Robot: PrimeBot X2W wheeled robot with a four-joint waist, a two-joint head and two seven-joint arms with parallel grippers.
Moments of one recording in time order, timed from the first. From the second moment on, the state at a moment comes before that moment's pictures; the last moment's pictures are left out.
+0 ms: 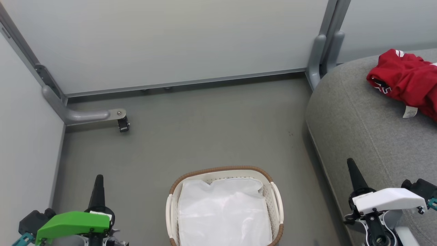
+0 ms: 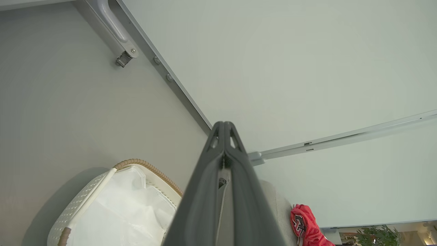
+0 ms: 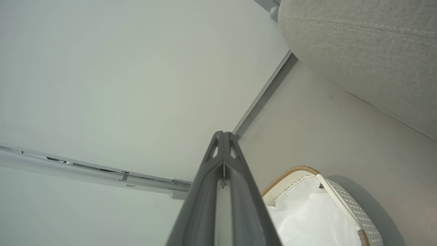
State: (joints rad) left arm -0.05 0.05 0.05 0.26 -1.17 -0.10 -0.01; right arm -0.10 -0.06 -0.02 0.27 1.15 0.13 -0.03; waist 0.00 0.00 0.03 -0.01
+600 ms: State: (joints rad) left arm -0.07 0.05 0.07 0.26 -1.33 -0.11 0.03; right arm -0.10 -0.06 -0.04 0.26 1.32 0.13 0.01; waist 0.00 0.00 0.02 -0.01
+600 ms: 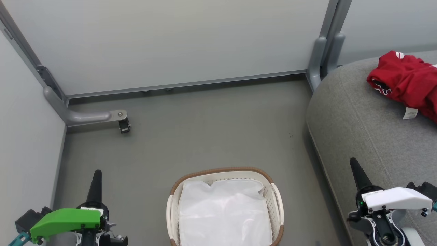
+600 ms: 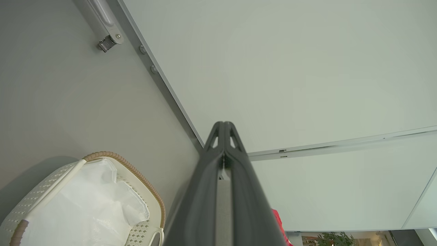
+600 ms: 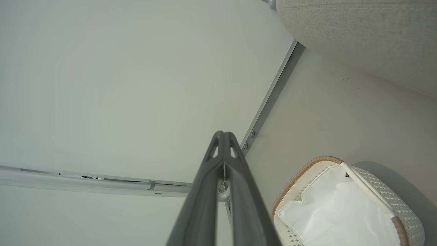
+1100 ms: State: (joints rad) left arm -0.08 0.05 0.09 0.26 -1.44 -0.12 0.07; right arm -0.10 -0.06 -0.06 0.26 1.44 0.13 0.05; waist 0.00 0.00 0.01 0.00
